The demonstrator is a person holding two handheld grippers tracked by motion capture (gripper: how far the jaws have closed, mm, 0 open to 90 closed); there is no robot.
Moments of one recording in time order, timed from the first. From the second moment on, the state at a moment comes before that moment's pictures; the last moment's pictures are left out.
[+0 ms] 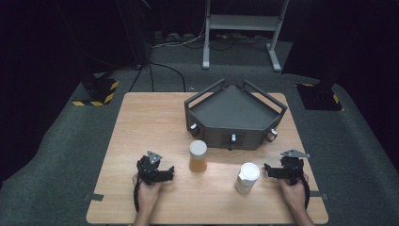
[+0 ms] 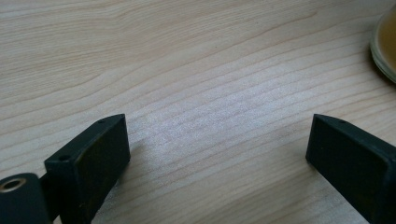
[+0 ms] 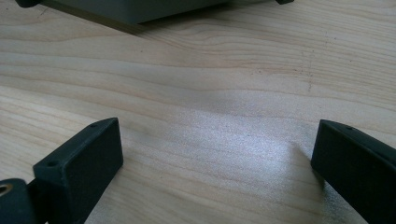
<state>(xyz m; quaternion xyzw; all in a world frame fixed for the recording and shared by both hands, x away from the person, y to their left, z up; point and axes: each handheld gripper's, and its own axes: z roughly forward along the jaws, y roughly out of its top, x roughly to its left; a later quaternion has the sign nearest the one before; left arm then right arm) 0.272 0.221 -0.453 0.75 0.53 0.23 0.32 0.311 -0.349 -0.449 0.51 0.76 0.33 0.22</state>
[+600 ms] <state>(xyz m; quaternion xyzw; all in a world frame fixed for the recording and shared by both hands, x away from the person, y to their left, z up) 0.277 0.218 -0.452 0.75 0.53 0.23 0.32 0.311 -0.350 -0.449 0.51 0.76 0.33 0.22</state>
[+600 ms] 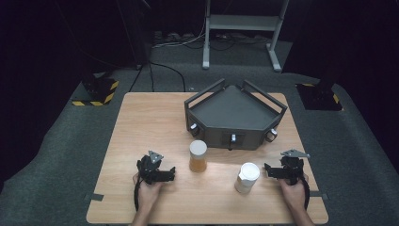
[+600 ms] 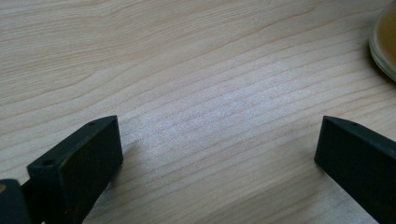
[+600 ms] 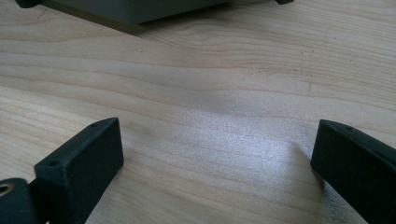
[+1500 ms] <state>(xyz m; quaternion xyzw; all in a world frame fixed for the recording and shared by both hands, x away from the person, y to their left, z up) 0.263 0.209 -0.438 0.78 0.48 0.21 0.35 0.311 -0.350 -0.449 0.51 0.76 0.33 0.23</state>
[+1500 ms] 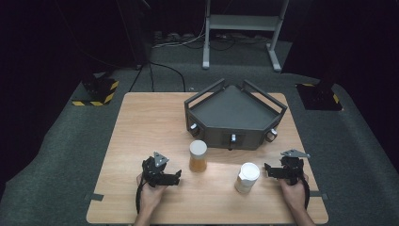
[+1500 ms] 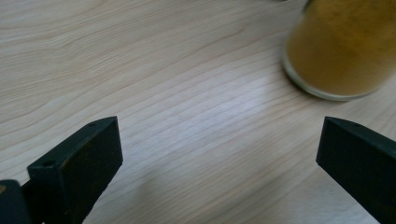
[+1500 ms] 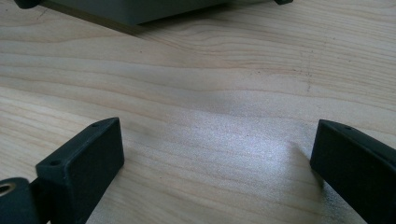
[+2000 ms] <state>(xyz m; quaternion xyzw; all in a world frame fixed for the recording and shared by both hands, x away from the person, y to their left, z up) 0.275 0.173 -0.437 0.80 0.42 0.19 0.39 0.311 -0.350 -0.449 0.51 0.76 0.33 0.23</state>
